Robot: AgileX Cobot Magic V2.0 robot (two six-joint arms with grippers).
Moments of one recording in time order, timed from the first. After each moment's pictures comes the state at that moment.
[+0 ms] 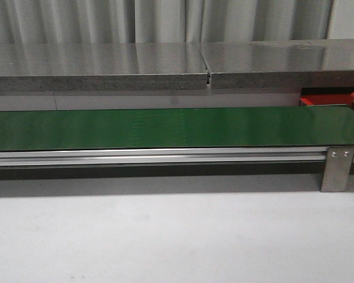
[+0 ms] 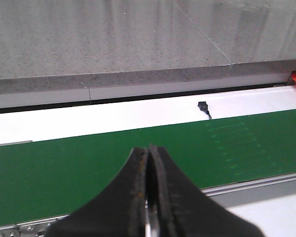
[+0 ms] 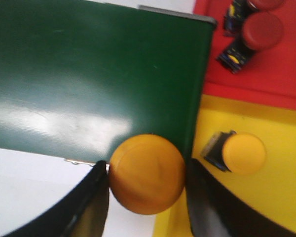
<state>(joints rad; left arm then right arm) -0.09 0.56 -0.68 -0.34 0.51 0.31 -0.02 1.41 -1.11 0.03 0.76 -0.09</state>
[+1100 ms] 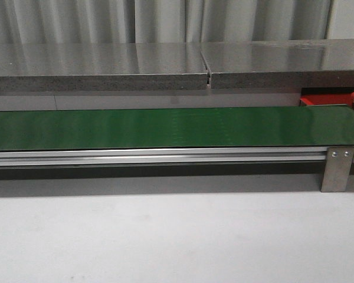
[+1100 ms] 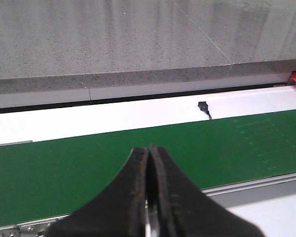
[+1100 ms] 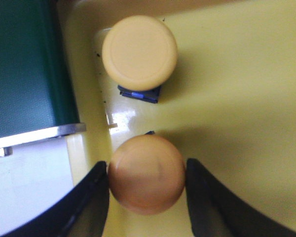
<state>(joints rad) -0.09 0.56 -0.68 -0.34 0.51 0.31 -0.26 1.44 -0.79 0.07 0.48 0.00</state>
